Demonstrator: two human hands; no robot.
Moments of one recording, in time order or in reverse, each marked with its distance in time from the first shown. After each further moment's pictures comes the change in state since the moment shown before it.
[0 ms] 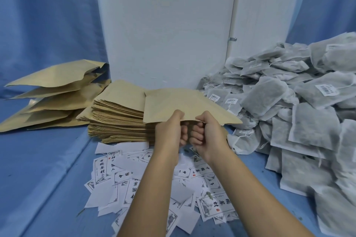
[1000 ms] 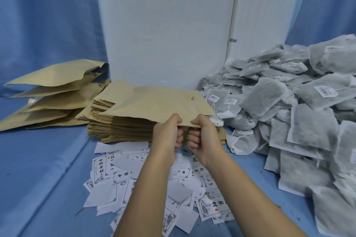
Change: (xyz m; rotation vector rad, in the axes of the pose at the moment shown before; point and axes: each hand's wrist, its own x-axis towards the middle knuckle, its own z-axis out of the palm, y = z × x) left_hand 0.007 -0.002 -0.007 0.050 -0.017 -0.004; right_hand 0.000 0.006 -0.002 -0.115 -0.042 -0.018
